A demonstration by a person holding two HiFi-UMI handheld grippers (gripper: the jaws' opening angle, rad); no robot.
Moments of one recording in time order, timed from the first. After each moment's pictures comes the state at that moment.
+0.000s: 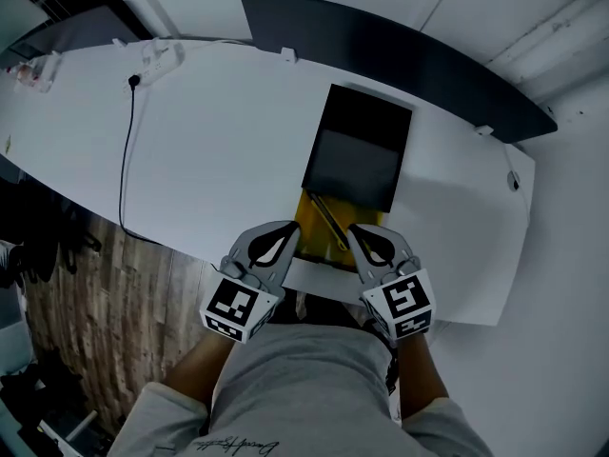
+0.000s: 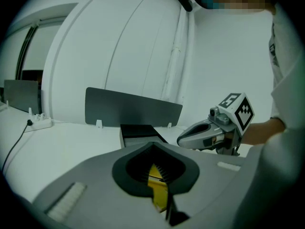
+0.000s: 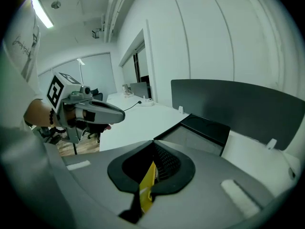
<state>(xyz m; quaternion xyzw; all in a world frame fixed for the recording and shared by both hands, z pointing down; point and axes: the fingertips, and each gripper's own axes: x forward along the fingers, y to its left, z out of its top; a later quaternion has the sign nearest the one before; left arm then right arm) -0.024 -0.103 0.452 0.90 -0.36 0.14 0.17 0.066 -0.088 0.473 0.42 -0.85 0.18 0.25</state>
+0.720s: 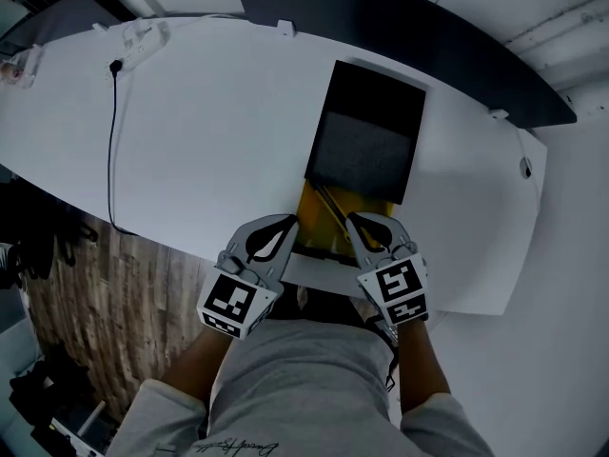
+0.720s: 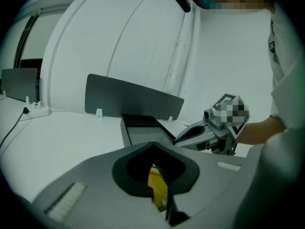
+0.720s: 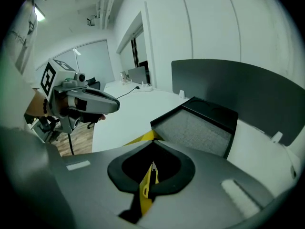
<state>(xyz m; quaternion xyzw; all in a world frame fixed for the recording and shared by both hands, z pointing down) -0.032 -0.113 0.493 0.90 -0.35 0.16 0.20 0.056 -0.102 0.532 0.41 -0.83 0.21 0.31</state>
